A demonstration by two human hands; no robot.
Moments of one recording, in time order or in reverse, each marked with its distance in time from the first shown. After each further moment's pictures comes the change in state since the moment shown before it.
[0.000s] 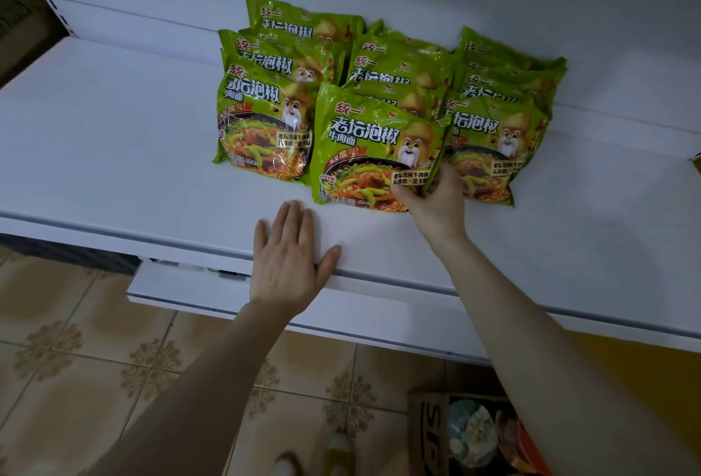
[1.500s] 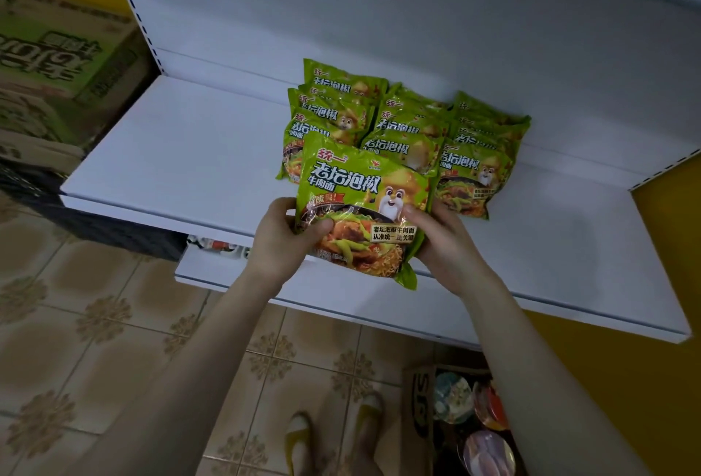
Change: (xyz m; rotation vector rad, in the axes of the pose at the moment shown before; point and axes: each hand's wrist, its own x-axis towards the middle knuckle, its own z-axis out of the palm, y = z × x) left_hand -0.069 -0.022 -0.193 -1.181 0.009 -0.415; right_hand -0.120 -0.141 -0.050 0.496 -0.494 0.270
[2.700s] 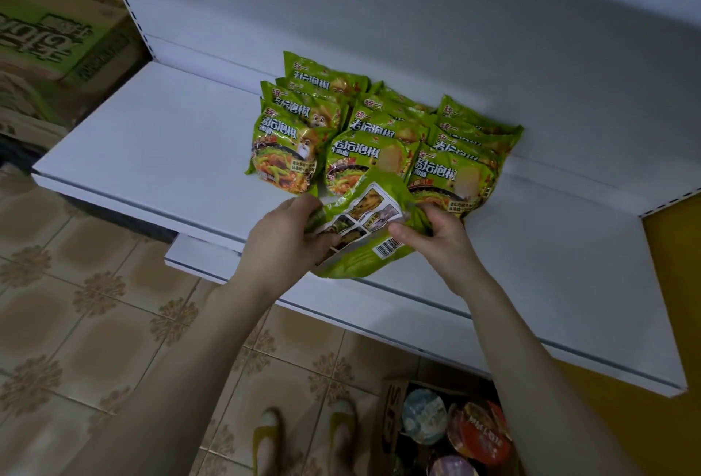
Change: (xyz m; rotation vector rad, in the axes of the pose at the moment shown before) left_hand -0.007 0.037 0.086 0.684 0.085 0.337; right_hand 0.028 -0.016 -0.098 -0.389 -0.122 -0.178
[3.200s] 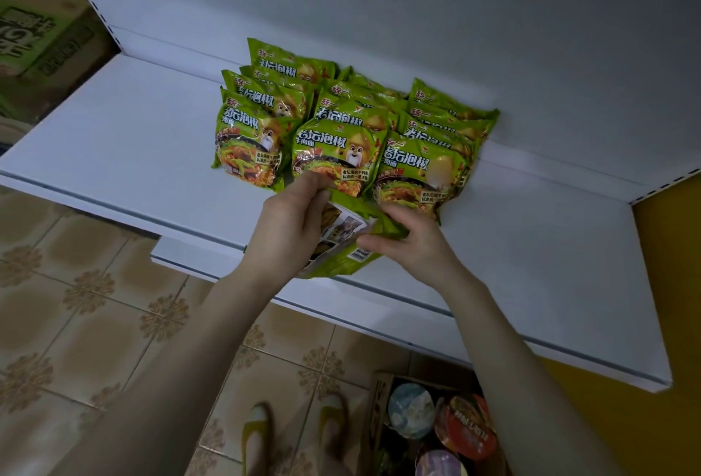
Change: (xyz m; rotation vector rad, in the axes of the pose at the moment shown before) left_hand 0.014 0.051 0.041 -0.262 0.171 0.227; right_hand -0.001 0.014 -0.035 -0.211 -0.165 -0.127
